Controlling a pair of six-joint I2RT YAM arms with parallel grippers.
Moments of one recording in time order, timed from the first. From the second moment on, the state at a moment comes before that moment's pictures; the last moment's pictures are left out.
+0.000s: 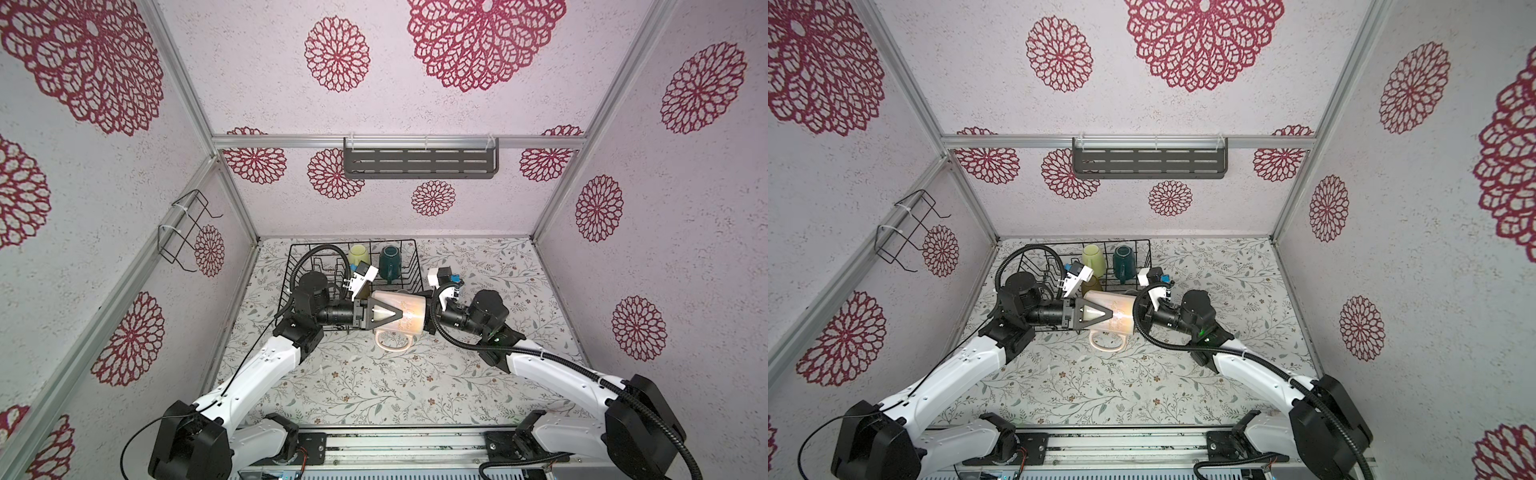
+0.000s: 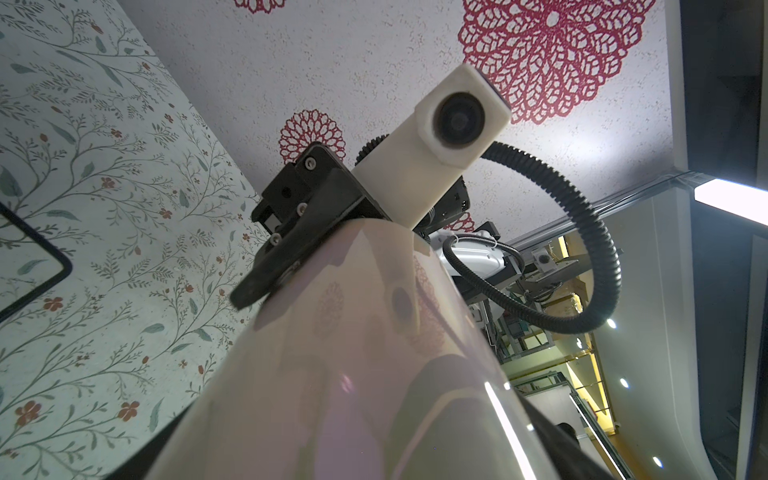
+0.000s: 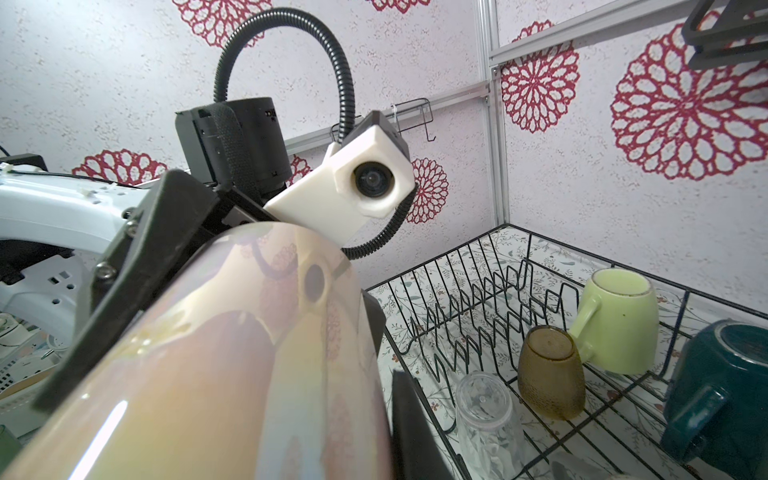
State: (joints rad) left arm -0.45 1.19 0.80 0.30 1.13 -0.94; right arm 0.69 1.23 0.71 0.63 -0.57 0.32
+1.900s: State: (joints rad) left arm -0.40 1.74 1.71 -0.93 0.29 -0.32; right arm 0.64 0.72 0.22 0.32 0.31 0.29
